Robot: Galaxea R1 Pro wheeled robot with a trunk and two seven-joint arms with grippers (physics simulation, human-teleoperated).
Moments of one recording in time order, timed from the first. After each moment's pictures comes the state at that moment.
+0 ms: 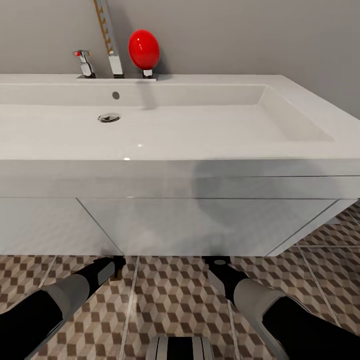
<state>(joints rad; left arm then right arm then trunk) -0.96 0.07 -0.80 -0.08 1.01 0.15 0.25 -0.93 0.17 0.56 -0.09 -0.46 -0.08 -0.38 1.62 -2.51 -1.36</state>
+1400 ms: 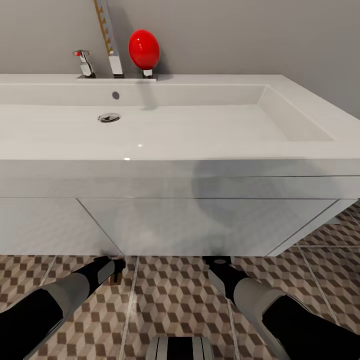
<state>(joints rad) -0.97 0.07 -0.79 -0.07 1.01 0.25 0.25 -0.94 0.17 0.56 -0.09 -0.45 -0.05 -0.38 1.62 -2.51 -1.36</state>
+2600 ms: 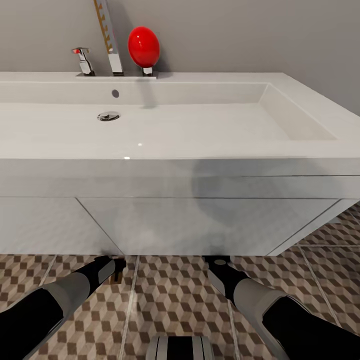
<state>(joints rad) -0.97 0.07 -0.79 -0.08 1.01 0.25 0.25 -0.93 0.17 0.56 -0.10 -0.46 -0.12 -0.38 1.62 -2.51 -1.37</state>
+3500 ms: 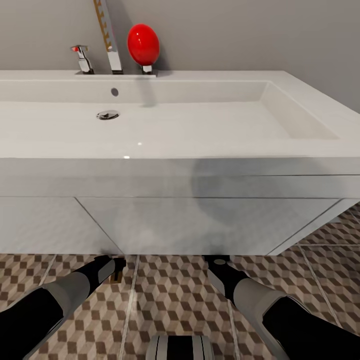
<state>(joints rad) -0.97 0.07 -0.79 -0.08 1.01 0.24 0.25 -0.93 0.17 0.56 -0.11 -0.45 -0.12 -0.38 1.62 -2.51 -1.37</state>
